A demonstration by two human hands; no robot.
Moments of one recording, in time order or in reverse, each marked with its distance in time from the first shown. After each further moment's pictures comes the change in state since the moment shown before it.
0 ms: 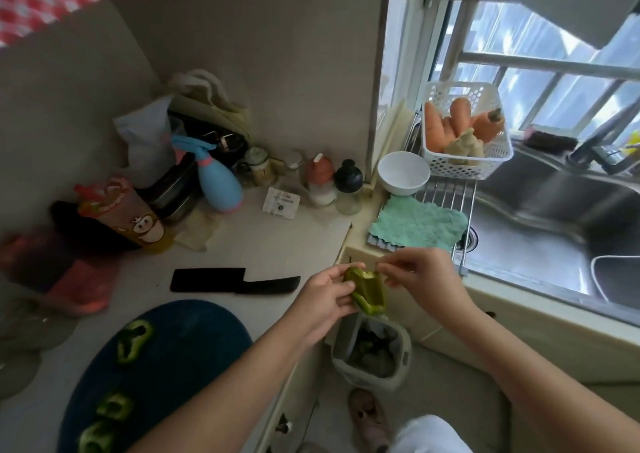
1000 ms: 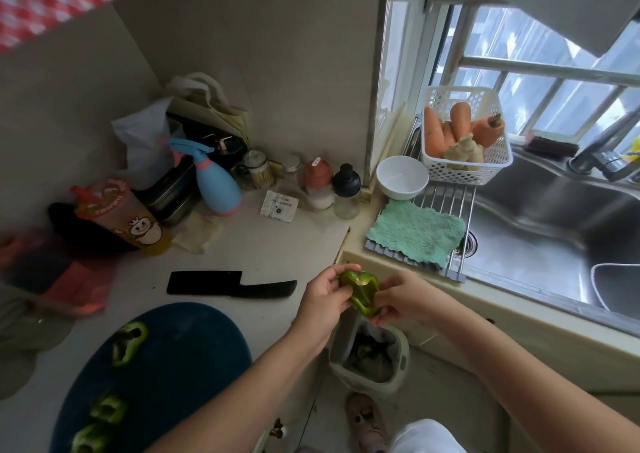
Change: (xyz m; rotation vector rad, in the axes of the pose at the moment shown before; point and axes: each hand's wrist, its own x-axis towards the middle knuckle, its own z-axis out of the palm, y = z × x) left_hand 0.010 -0.013 0.009 0.106 0.133 0.201; right_hand 0.015 0.006 0.014 0.286 -0.430 0.632
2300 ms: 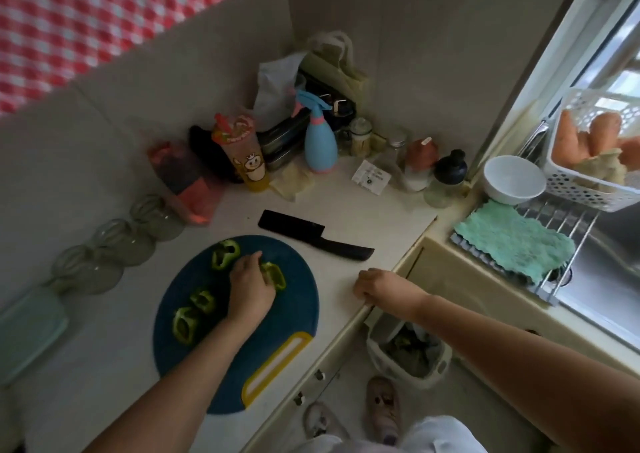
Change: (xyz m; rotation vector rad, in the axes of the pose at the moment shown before) left_hand -0.074 -0.032 -0.202 0.987 0.805 -0.057; right_hand 0.091 0.018 0.112 -1.342 -0.287 -1.025
